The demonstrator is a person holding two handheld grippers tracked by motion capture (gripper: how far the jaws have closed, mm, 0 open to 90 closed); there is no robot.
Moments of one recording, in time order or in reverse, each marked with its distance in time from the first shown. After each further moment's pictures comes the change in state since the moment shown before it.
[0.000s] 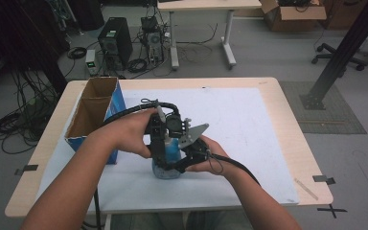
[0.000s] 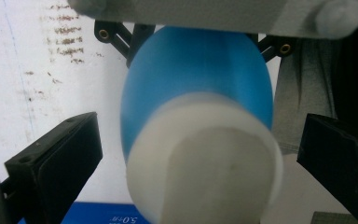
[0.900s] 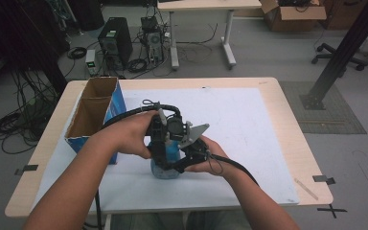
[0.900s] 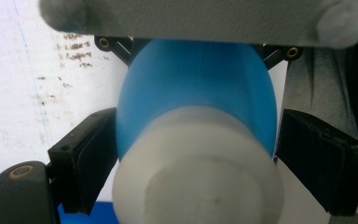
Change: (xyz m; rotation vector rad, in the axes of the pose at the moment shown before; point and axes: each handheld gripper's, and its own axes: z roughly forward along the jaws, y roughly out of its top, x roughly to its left) left arm -0.007 0.002 0.001 0.005 0.051 0.030; right arm 0.002 0.002 -0.001 -0.016 -0.011 0.001
